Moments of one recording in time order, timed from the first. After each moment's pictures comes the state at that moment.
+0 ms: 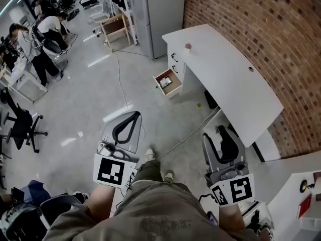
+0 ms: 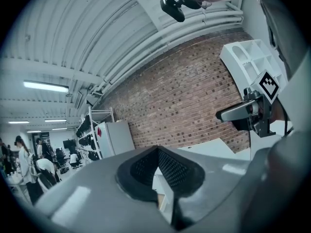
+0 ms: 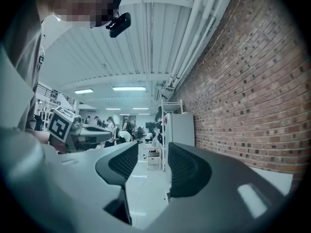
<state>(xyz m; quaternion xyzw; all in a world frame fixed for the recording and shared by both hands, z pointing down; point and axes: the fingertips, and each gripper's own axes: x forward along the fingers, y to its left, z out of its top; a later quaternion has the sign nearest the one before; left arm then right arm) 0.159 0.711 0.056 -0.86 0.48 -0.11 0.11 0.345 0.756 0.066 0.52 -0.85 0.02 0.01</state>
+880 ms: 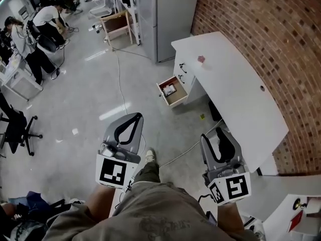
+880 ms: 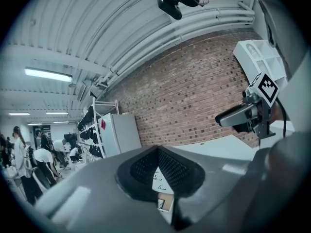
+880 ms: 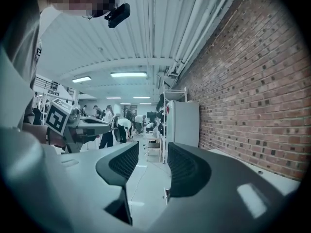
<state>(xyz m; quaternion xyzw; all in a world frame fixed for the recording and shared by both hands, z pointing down) 0.083 0.549 0.086 -0.86 0.49 -0.11 0.10 0.268 0.583 0.105 0.51 -0.86 0.04 0.07</state>
